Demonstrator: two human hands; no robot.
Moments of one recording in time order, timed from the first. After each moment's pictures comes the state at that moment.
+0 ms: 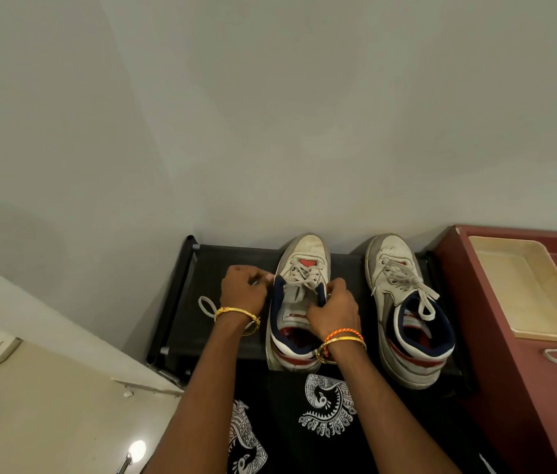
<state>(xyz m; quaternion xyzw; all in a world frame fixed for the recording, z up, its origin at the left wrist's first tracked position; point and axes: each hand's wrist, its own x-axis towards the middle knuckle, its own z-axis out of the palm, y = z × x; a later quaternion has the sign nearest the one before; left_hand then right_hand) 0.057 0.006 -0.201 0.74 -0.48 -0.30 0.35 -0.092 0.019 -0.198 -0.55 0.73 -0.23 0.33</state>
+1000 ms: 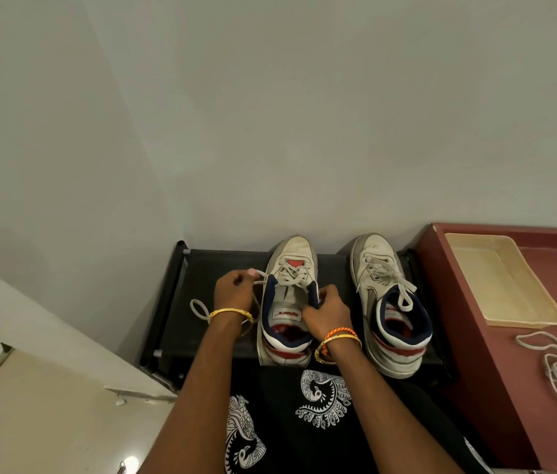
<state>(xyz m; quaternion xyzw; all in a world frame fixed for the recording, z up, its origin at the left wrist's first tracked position) 0.045 0.014 -0.187 0.73 -0.28 -0.43 0.45 -0.108 0.028 -0.200 -0.51 0.70 -0.25 0.43</state>
